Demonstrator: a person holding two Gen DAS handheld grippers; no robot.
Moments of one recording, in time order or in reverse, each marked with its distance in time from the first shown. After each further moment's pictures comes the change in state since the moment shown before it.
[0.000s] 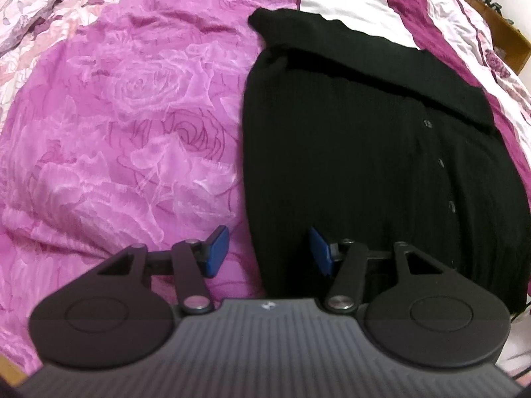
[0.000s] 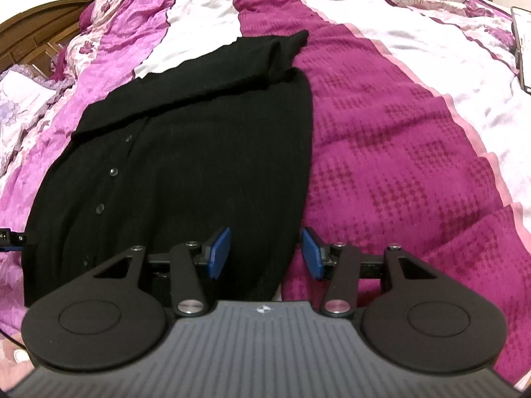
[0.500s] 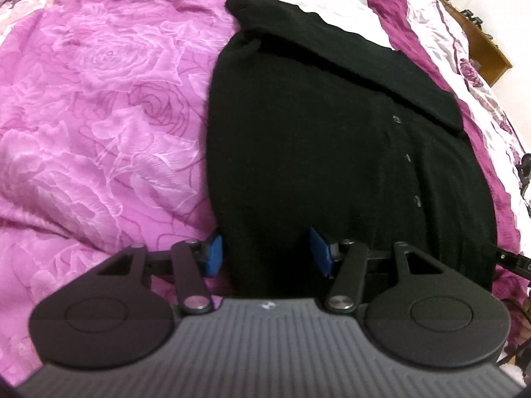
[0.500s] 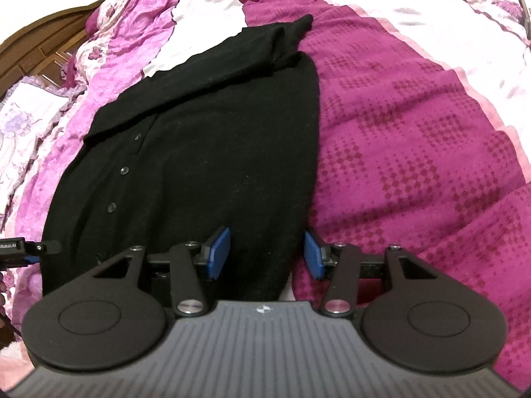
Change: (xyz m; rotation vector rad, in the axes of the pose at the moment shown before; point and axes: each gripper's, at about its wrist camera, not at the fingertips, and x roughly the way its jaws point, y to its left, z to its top) left arm 0.004 -0.001 -0.010 -0.059 0.021 -0.159; right arm 0.010 -0.013 -0.003 0.066 0.023 0.090
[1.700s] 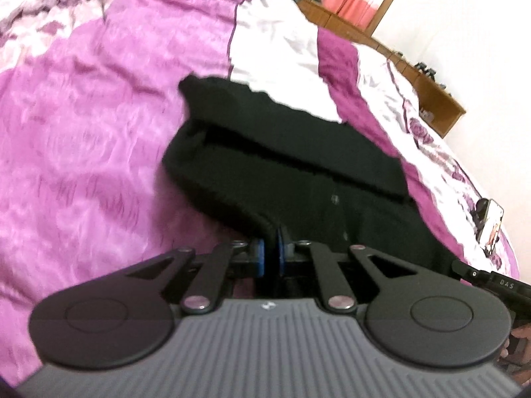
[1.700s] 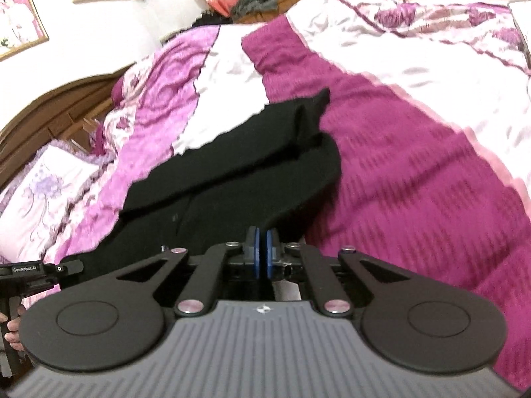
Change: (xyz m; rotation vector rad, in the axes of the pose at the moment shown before) left arm -0.029 -0.019 0.029 0.016 -0.259 -0.163; right arm -0.027 0.000 0.024 0.057 -0.270 0.121
